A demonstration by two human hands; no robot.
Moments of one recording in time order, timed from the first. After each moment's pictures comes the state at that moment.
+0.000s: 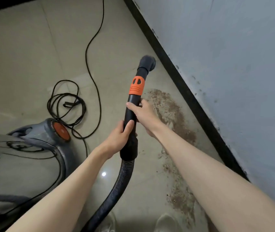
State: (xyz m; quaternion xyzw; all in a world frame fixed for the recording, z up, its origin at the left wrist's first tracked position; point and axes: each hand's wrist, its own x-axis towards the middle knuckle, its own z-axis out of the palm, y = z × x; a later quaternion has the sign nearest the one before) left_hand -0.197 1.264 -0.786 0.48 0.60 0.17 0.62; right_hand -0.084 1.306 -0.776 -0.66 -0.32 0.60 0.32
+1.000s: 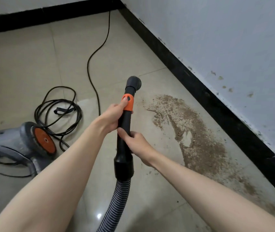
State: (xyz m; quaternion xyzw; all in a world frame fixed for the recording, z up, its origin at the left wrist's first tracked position) left_hand -0.223 1.365 -0.938 0.36 0.61 0.30 0.64; right_hand -0.137 1.267 -0.948 -0.61 -0.40 0.63 0.28
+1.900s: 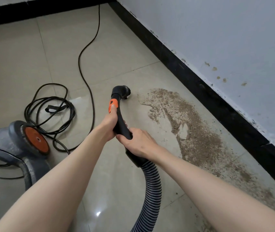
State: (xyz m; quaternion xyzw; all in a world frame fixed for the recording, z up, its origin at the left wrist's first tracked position) left_hand -0.218 1.340 -0.967 0.24 0.65 0.28 0.66; right_hand -0.120 1.258 -0.955 -0.67 -0.59 0.43 0.12
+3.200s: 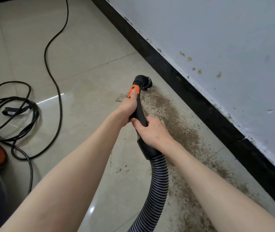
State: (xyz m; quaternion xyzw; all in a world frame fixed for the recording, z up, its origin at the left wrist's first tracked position) left_hand -0.069 1.365 -0.978 0.41 0.62 0.19 0.64; right_hand 0.005 1.260 -0.966 -0.74 -0.48 0.42 0.22
